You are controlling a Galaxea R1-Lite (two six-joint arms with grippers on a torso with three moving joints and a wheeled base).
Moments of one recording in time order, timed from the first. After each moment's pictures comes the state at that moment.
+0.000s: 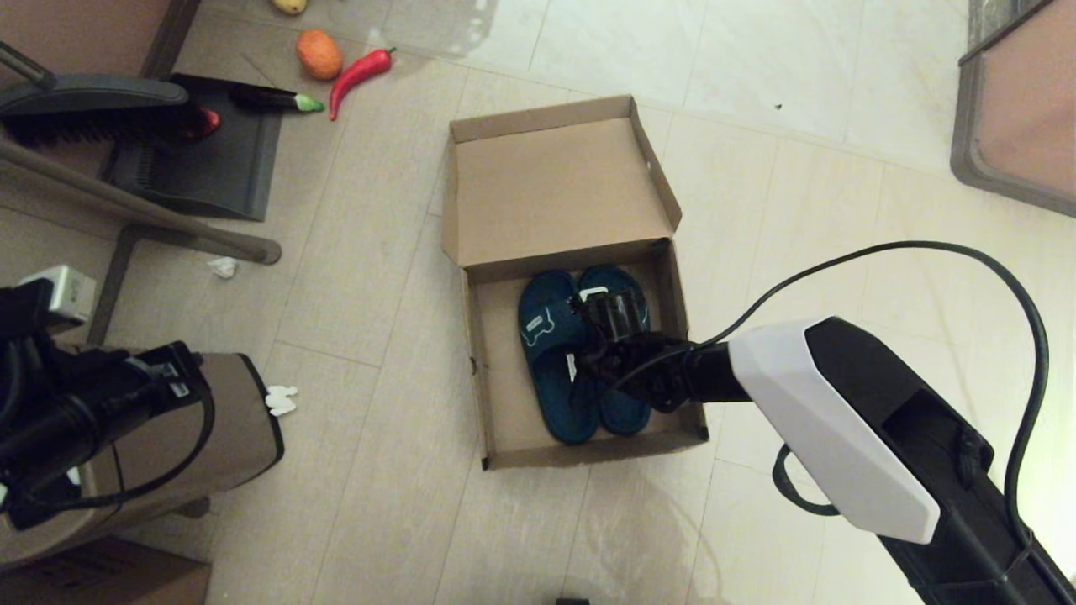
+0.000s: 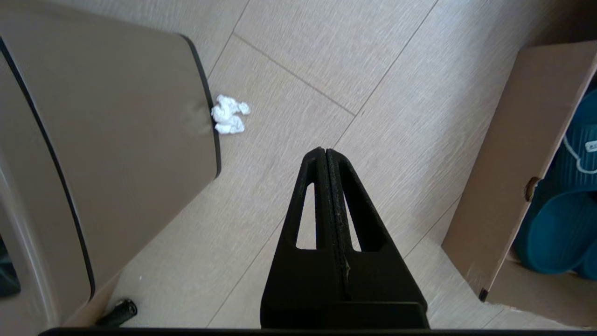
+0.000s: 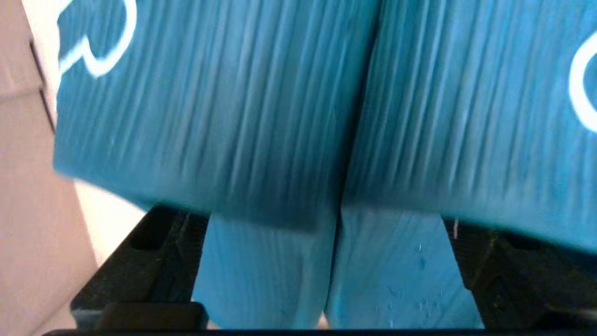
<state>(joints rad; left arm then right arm) 0.10 1.45 -0.57 -0.62 0.08 -0.17 0.54 2.58 -1.96 -0.19 -0.27 0.09</state>
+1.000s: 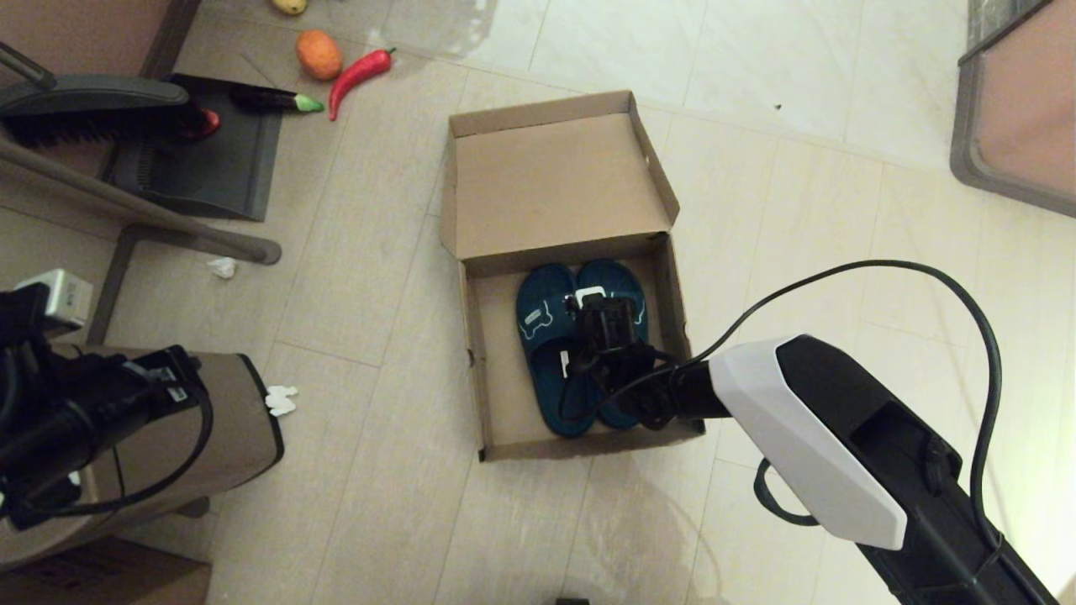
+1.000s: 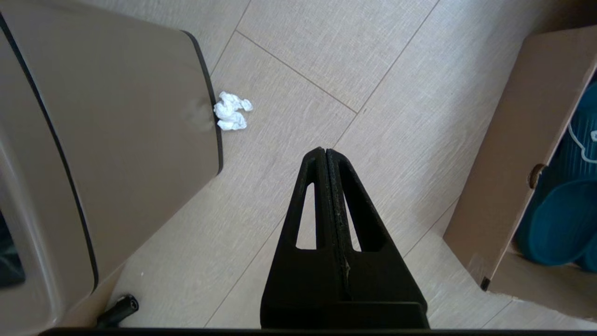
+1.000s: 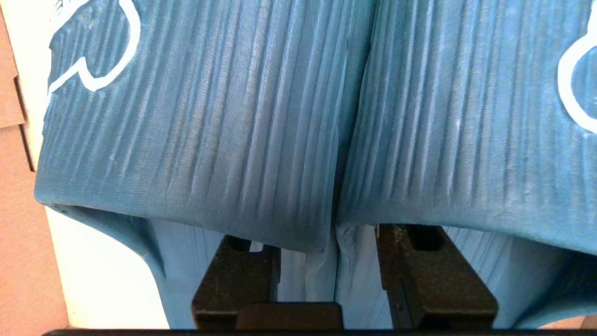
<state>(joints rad) 0.10 1.43 -0.56 -0.62 0.09 -0.17 0.55 2.64 -1.97 -0.38 -0.35 0.05</state>
